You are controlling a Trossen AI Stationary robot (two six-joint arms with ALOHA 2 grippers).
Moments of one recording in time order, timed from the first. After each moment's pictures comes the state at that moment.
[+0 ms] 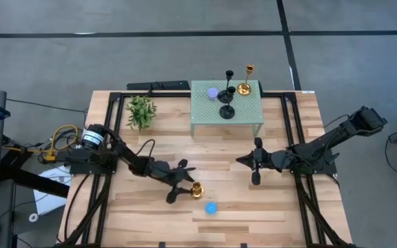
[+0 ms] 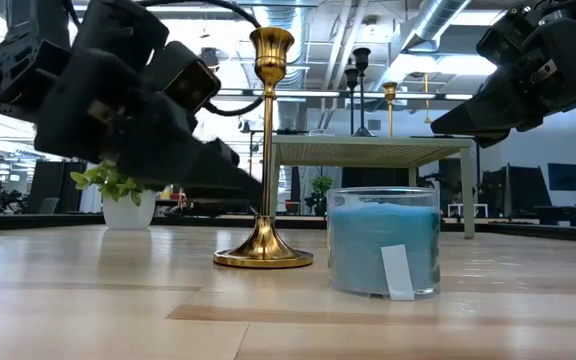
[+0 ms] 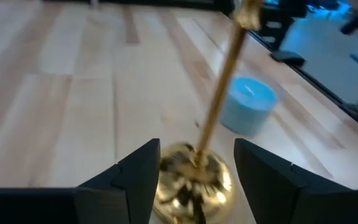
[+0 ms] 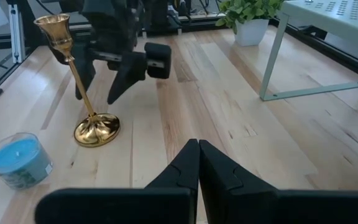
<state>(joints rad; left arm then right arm) -0.32 1.75 0.51 1.08 0.03 -0.09 0.38 1.03 0.21 0.46 0.49 0.23</state>
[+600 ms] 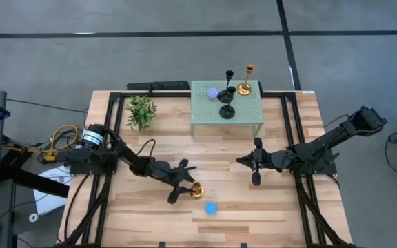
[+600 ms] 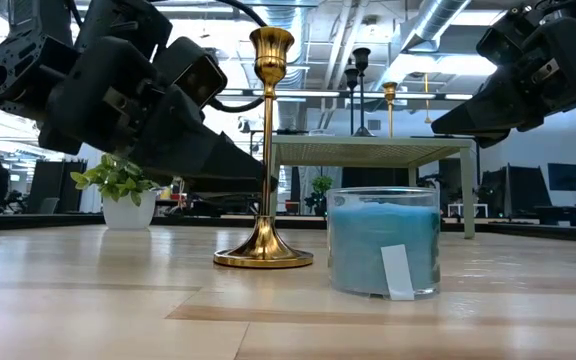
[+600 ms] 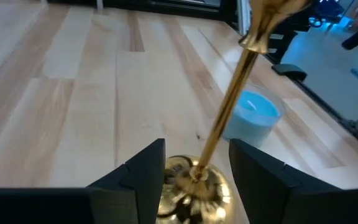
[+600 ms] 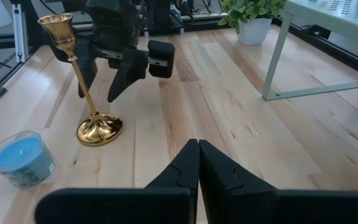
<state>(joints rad) -0.32 1.75 0.53 1.08 0.01 -0.13 0.38 1.03 0.21 0.46 0.48 0.23</state>
